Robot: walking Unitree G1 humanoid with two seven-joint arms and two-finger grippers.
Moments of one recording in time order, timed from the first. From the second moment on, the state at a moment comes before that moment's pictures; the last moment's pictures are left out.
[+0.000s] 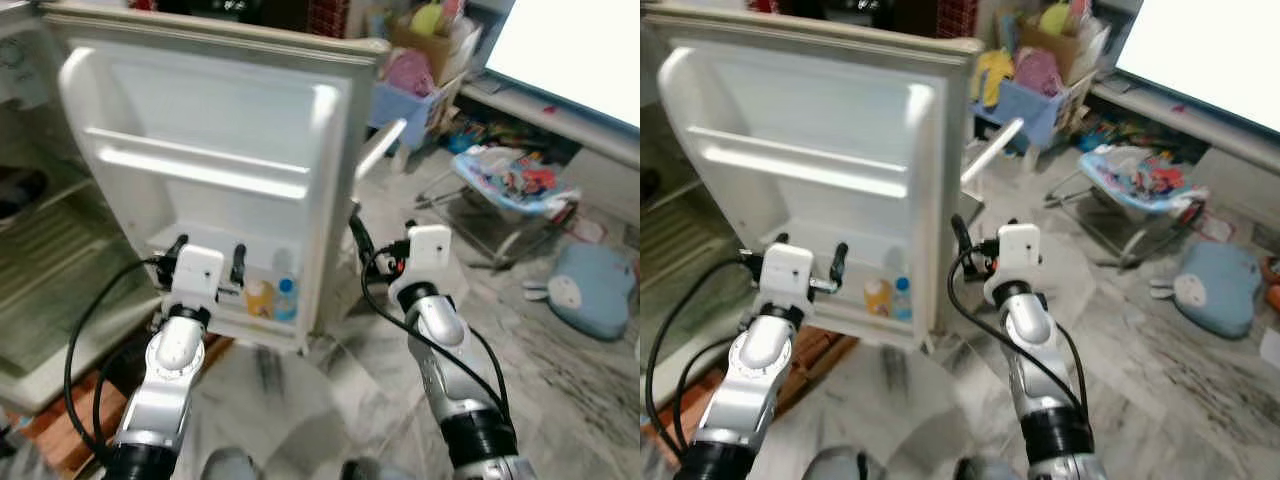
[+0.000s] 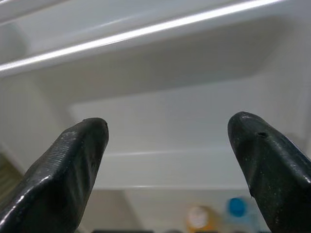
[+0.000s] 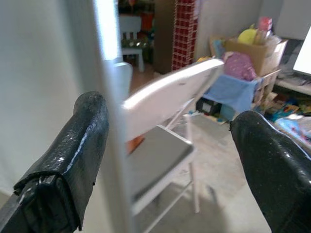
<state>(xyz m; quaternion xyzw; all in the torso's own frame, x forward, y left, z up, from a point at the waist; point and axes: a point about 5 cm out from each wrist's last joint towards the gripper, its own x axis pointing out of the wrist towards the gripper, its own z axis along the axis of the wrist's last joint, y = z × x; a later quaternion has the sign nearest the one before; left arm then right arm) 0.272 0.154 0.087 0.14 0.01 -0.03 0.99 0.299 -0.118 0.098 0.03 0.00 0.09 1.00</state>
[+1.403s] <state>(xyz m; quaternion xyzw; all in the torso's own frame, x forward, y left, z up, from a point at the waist) 0.268 0.173 0.083 0.11 0.03 0.04 0.99 0.300 -0.113 0.098 0.02 -0.01 0.13 0.99</state>
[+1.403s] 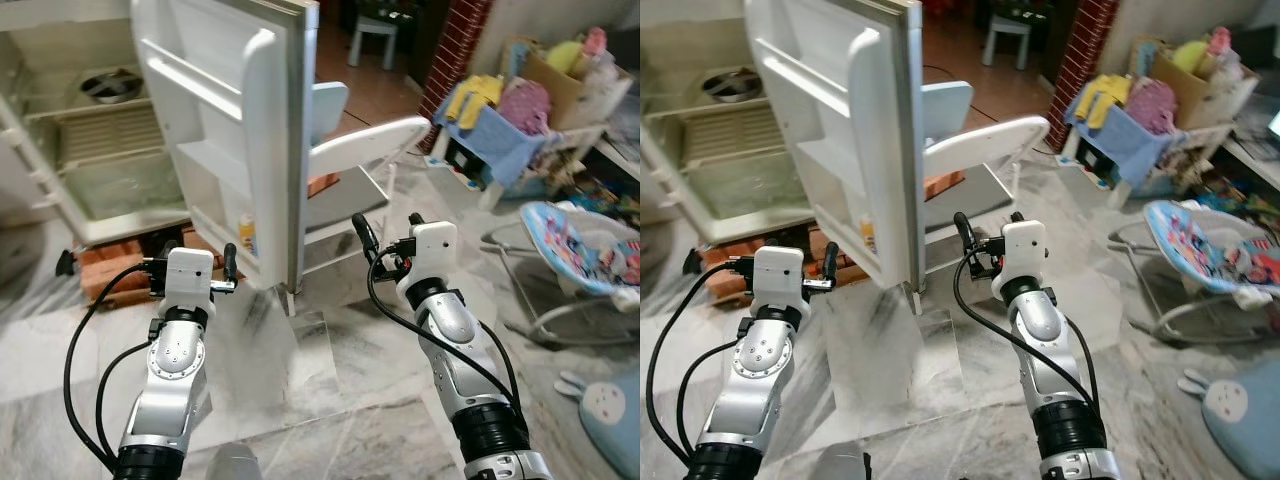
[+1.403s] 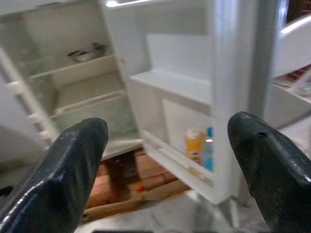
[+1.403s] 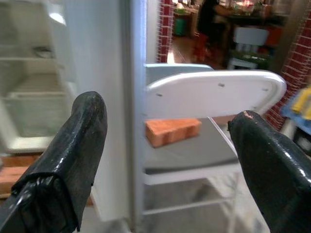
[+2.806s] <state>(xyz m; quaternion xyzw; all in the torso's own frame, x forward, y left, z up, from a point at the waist) 0.264 0.172 0.080 0.07 0.06 0.04 0.99 0.296 -0.105 0.097 -0.01 -0.02 0.17 0.98</state>
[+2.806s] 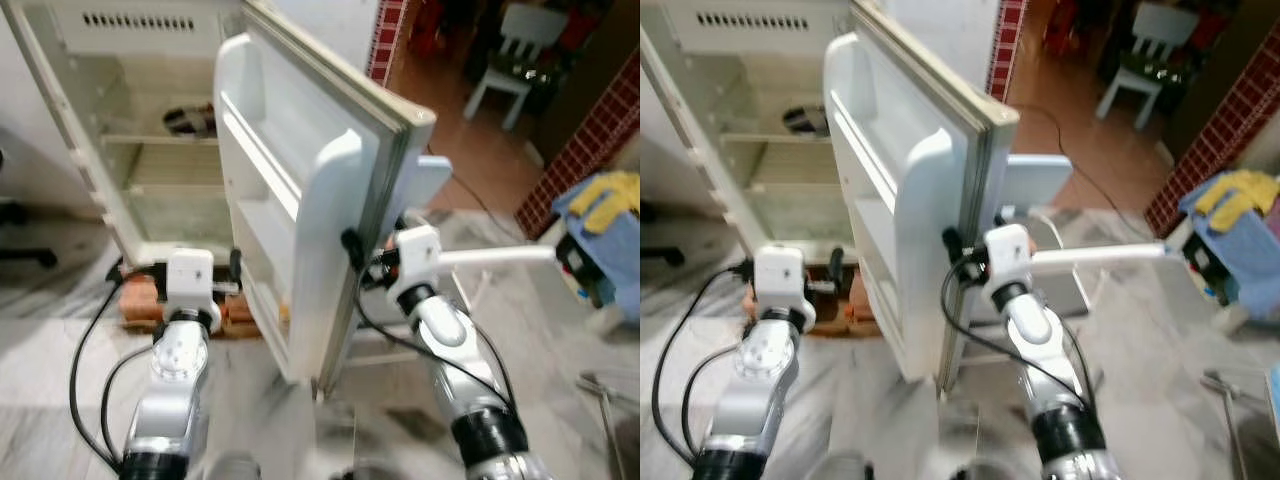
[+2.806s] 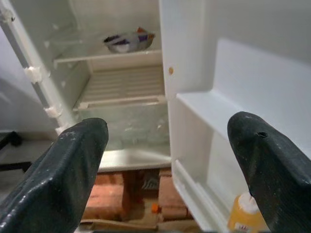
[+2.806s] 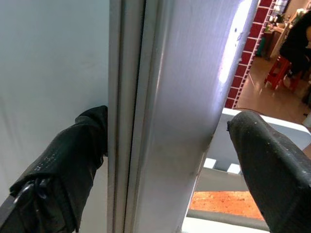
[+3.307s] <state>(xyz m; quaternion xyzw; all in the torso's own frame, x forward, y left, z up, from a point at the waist) 0.203 0.235 0.032 0.07 0.22 0.16 0.96 0.314 -0.114 0.104 -0.02 -0.03 0.20 0.98</state>
